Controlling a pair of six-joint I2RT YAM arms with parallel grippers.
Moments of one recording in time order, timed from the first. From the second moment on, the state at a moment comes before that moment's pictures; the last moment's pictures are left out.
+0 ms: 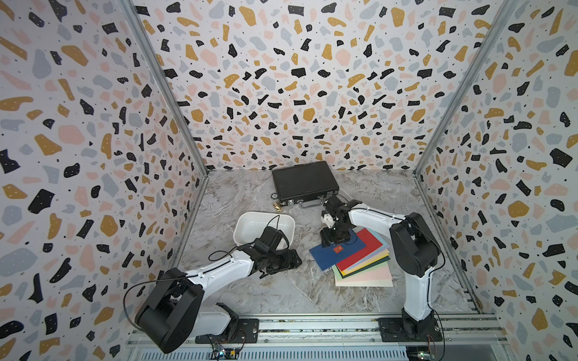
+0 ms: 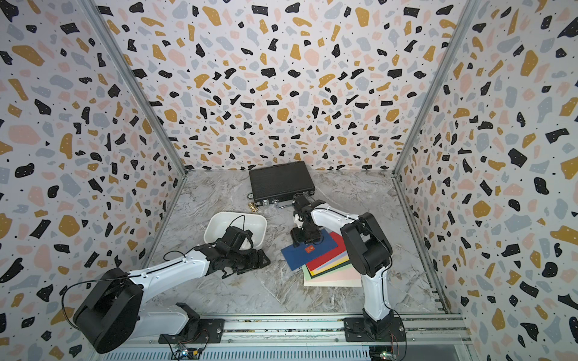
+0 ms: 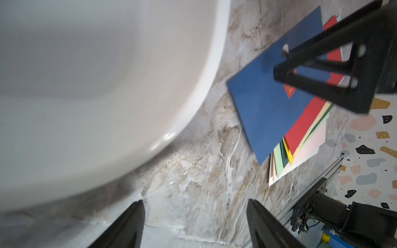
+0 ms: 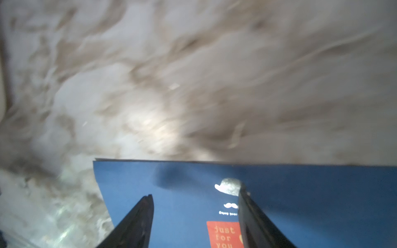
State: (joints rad) left arm -0.58 1.31 0.59 -0.31 0.38 -0.72; right arm 0.66 1.98 1.40 -0.84 -0.26 0.22
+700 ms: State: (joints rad) left arm -0.77 1.46 0.51 0.07 0.45 -0.91; right arm 0.44 1.96 1.37 -0.86 -0.23 0.14
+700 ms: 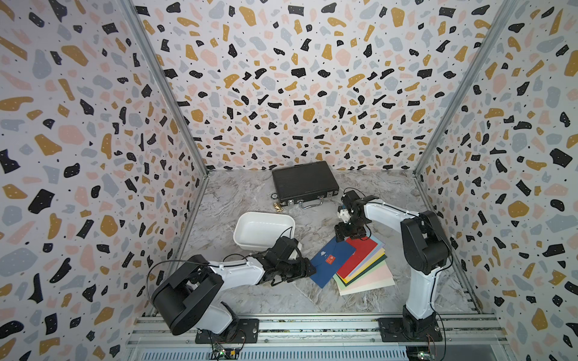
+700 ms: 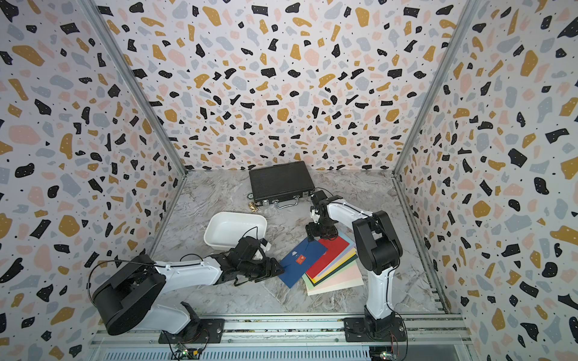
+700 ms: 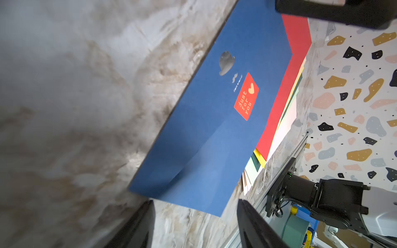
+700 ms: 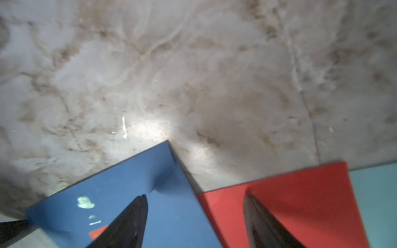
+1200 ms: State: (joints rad) left arm -0.78 1.53 0.54 0.15 0.45 -0.93; right arm 0.40 1.95 1.32 -0.82 -0.46 0.16
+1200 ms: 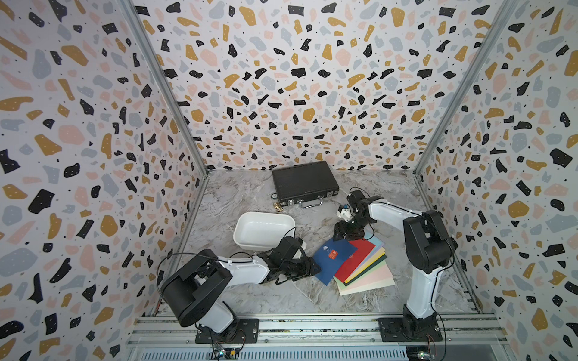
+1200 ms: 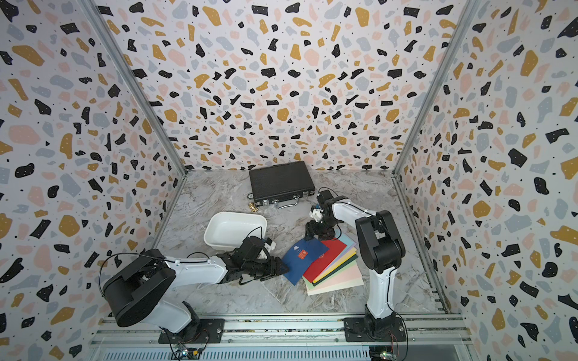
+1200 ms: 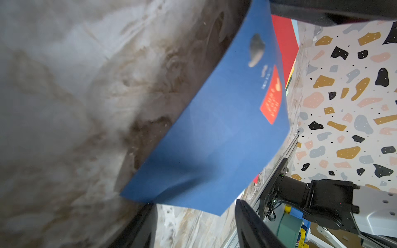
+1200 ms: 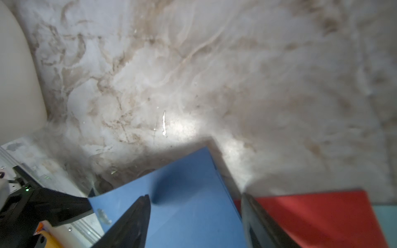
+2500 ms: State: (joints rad) left arm -0.78 1.61 0.62 0.15 0.43 -0.88; right arm 0.32 1.35 1.00 -0.74 -0.57 0.42
